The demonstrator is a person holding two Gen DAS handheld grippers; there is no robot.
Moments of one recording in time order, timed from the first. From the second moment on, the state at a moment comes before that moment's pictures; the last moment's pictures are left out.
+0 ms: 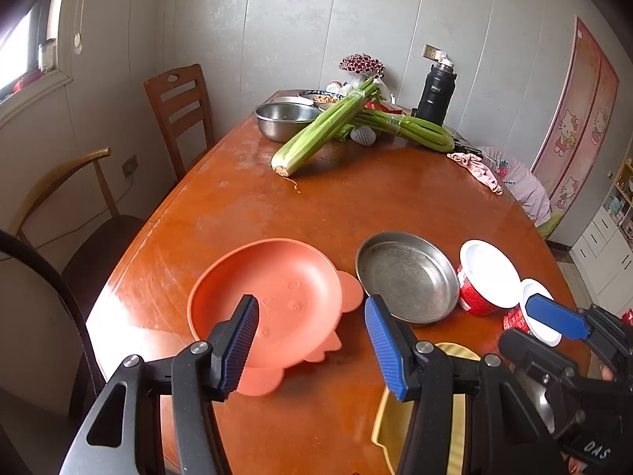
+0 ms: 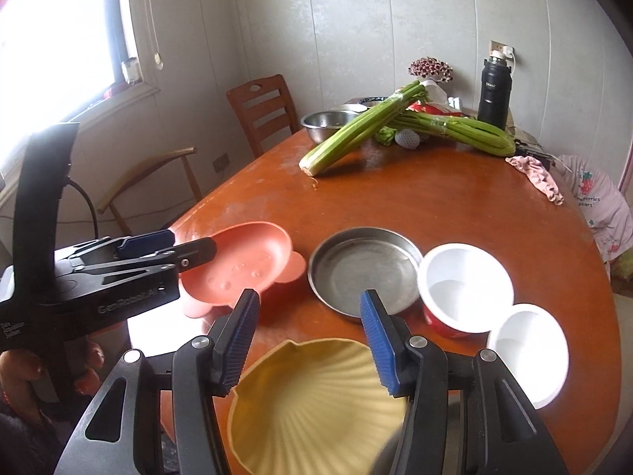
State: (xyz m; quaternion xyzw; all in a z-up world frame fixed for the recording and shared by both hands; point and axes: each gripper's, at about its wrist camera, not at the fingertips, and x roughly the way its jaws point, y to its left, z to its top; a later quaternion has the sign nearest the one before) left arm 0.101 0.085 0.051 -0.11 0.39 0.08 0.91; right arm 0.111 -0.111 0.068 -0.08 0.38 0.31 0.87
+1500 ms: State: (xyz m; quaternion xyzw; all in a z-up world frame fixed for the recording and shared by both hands) left arm 0.069 0.012 -0.041 -0.16 0.52 0.06 0.83; right arm 0.156 -0.137 -0.018 -0.13 0.50 0.33 0.79
